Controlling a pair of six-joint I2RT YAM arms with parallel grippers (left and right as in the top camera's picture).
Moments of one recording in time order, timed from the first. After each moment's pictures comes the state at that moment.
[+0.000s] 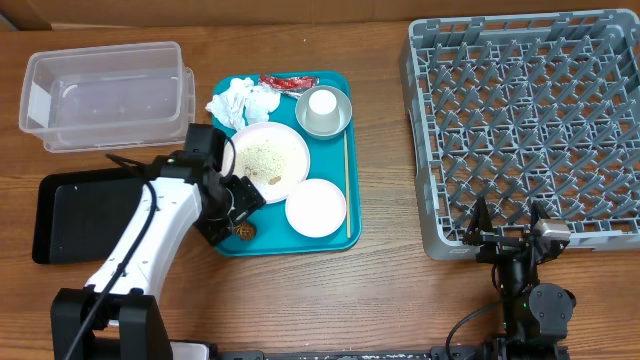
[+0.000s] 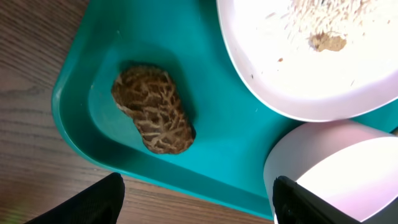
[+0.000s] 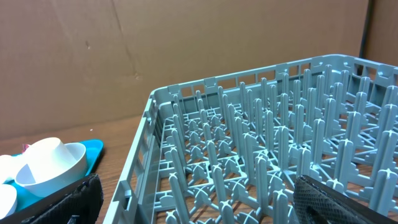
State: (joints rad) left arm -0.11 1.54 1.02 -0.96 0.18 -0.80; right arm -0.06 0.01 0.02 -0.04 -0.02 0.17
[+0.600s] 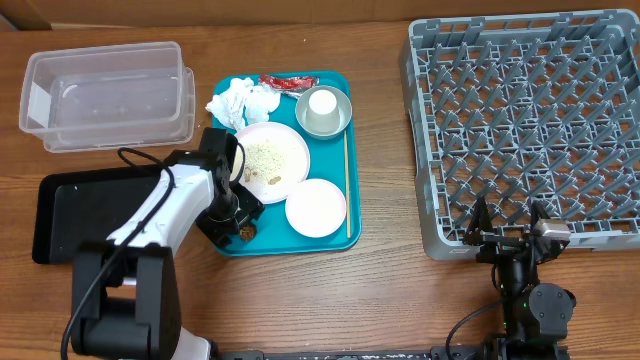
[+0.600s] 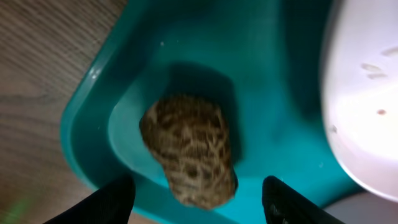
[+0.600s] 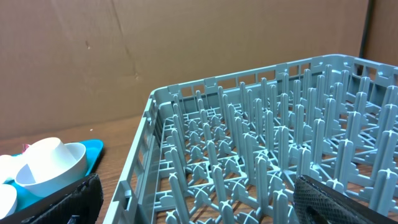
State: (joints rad) left arm -0.12 1.71 1.02 -0.93 0.11 -0.90; right arm -0.06 0.01 0.02 -0.03 -0.02 0.17
